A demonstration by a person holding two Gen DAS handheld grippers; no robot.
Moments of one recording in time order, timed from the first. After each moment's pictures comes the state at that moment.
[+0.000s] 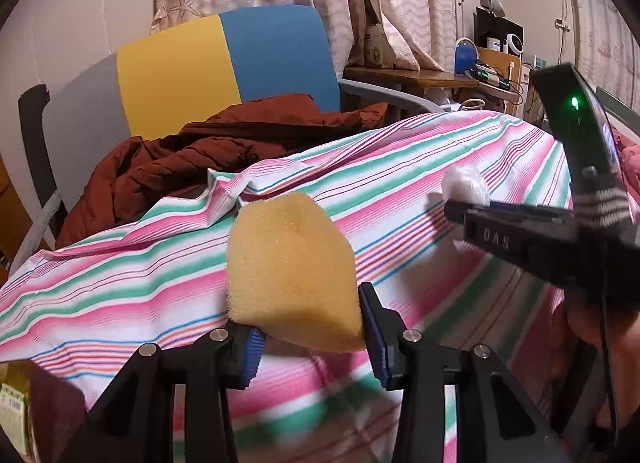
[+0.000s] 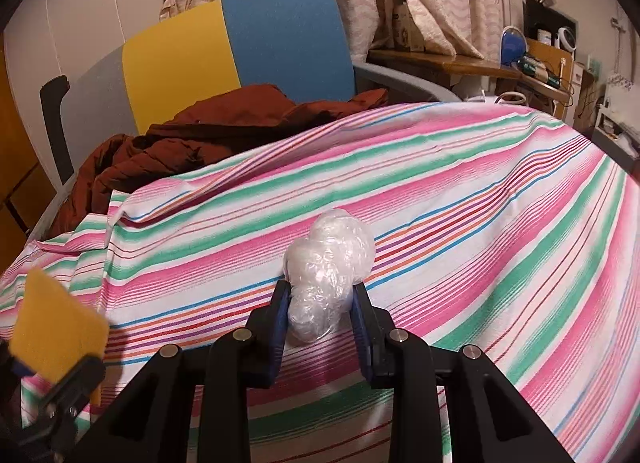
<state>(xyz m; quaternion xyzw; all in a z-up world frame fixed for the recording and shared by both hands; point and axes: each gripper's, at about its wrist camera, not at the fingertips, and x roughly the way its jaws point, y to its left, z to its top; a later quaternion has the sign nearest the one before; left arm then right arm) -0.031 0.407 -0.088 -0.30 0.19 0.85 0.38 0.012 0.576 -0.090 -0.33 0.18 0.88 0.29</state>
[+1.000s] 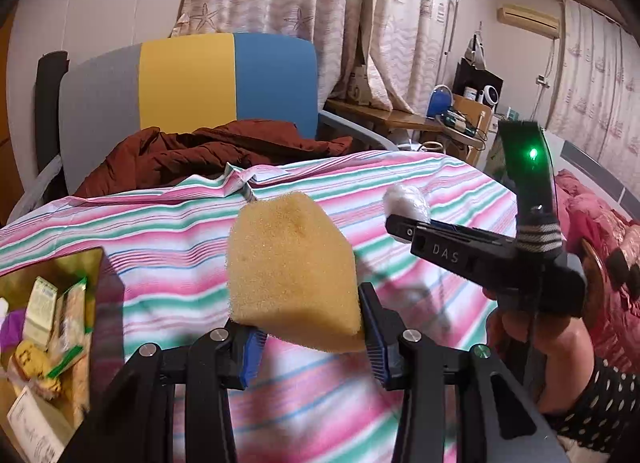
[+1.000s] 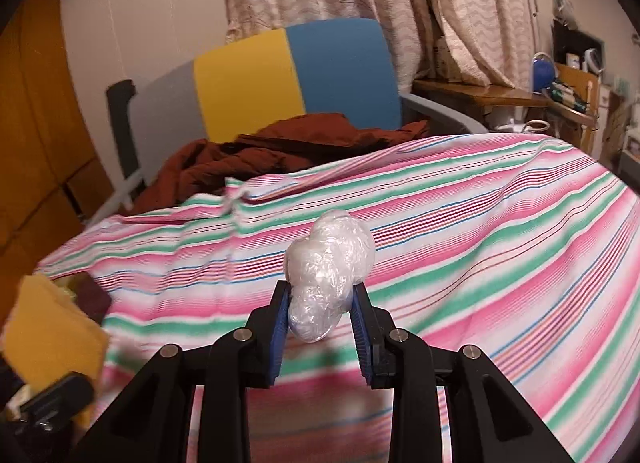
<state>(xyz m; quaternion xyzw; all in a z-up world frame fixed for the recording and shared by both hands) 0.058 0.279 -0.028 -0.31 0.09 0.84 0.44 0.096 0.479 -0.037 -0.29 0.17 0.92 0.20</state>
